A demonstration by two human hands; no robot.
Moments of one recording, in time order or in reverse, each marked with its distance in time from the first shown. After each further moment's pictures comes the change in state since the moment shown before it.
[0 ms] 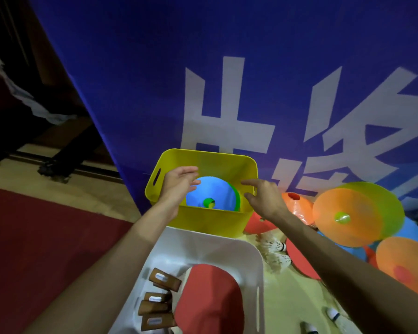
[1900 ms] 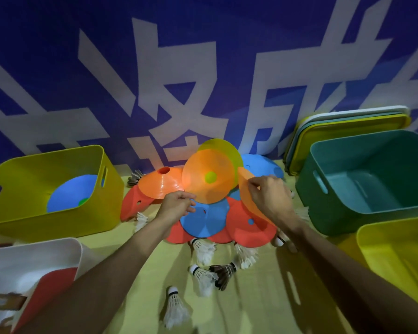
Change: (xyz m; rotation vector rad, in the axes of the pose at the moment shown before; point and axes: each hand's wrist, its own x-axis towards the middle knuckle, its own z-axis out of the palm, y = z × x) left_hand -0.121 -0.105 0.365 0.422 -0.355 -0.187; right_hand -0.162 0.351 -0.167 -0.165 0.241 0.268
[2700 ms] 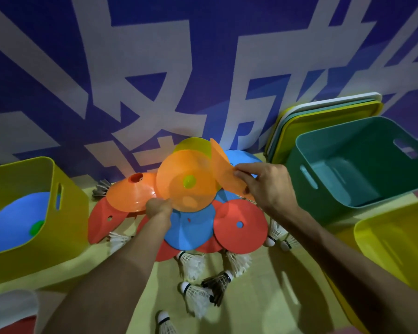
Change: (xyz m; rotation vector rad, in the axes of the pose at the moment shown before) left_hand 0.118 -0.036 0.034 -0.146 0.352 -0.286; right_hand 0.019 -0.017 -0.025 0.253 0.214 -0.026
